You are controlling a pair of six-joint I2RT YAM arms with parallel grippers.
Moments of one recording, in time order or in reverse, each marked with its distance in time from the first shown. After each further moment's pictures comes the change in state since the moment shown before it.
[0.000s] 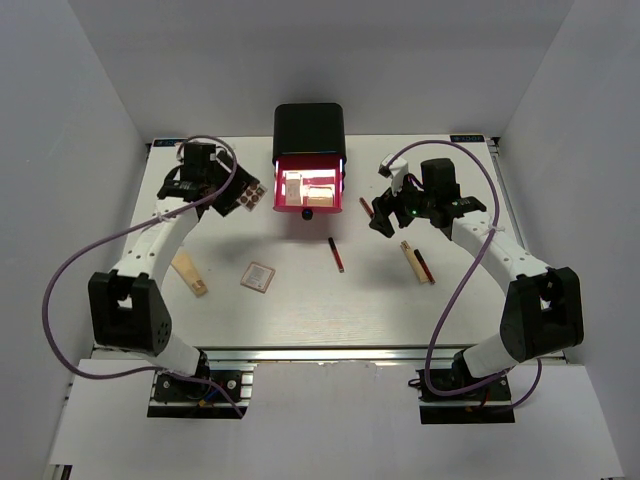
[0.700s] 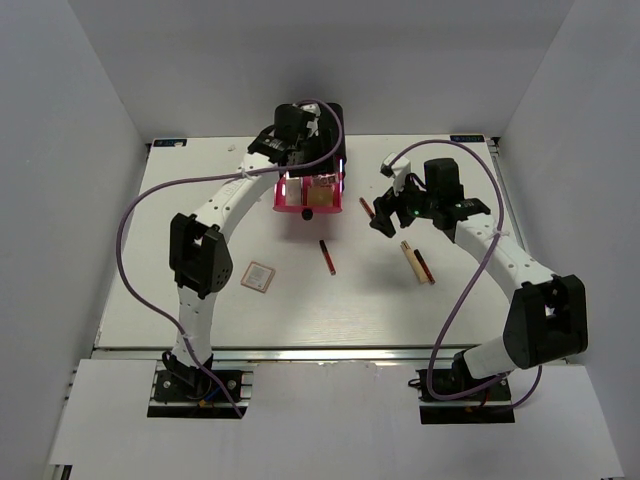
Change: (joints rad) left arm -0.363 0.552 0.775 -0.164 -0.029 0.460; right arm 0.000 -0.038 -0.008 -0.002 -0.014 0.000
